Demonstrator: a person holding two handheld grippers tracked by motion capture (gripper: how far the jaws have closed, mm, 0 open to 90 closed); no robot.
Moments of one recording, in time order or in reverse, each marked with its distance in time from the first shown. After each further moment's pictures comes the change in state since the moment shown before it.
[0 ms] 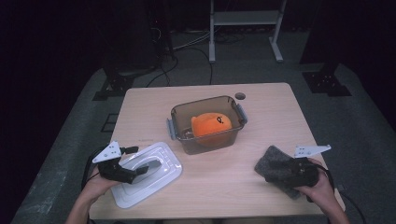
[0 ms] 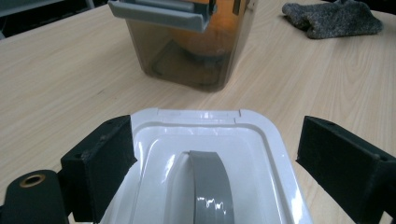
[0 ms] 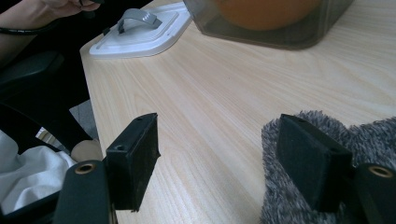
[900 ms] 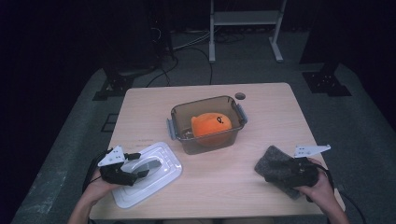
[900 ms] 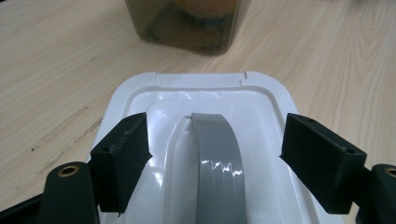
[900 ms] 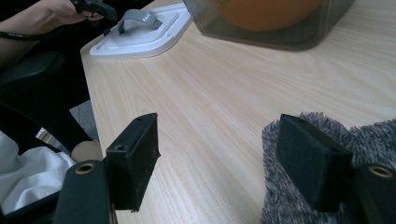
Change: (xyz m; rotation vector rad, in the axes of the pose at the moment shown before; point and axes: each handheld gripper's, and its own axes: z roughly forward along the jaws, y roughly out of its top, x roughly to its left) left arm 0.002 -0.018 0.009 0.093 -0.001 0.027; right arm 0.000 0.001 0.001 -0.001 0.001 -0.003
